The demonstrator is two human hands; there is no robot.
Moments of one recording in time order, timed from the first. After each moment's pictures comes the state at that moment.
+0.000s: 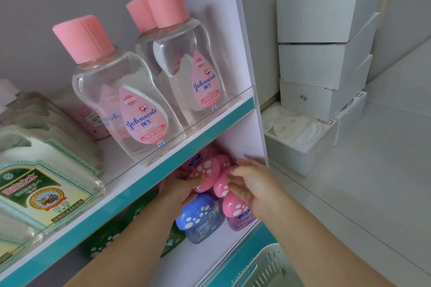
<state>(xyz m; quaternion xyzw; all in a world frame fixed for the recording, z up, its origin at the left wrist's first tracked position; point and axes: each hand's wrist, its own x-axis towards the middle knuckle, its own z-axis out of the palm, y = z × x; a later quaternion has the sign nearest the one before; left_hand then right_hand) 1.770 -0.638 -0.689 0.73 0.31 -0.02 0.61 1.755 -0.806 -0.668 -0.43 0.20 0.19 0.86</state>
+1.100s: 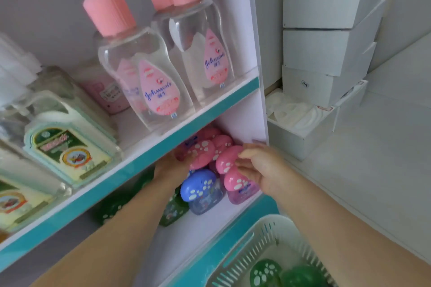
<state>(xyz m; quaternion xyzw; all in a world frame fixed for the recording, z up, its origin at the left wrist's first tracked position) 1.744 -0.624 -0.669 0.91 0.23 0.02 0.33 1.741 -0.819 -0.664 -0.50 0.19 0.20 0.82</state>
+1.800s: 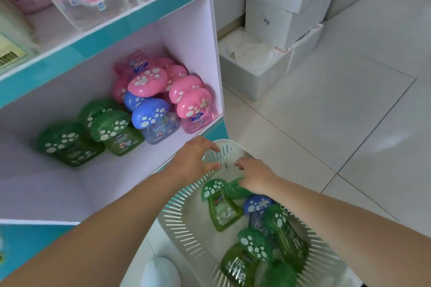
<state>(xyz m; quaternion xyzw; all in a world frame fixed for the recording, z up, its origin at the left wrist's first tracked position) 1.631 -0.731 -0.743 0.95 -0.12 -0.15 0.25 1.620 -0.906 -0.795 -0.92 -0.04 0.31 0.25</state>
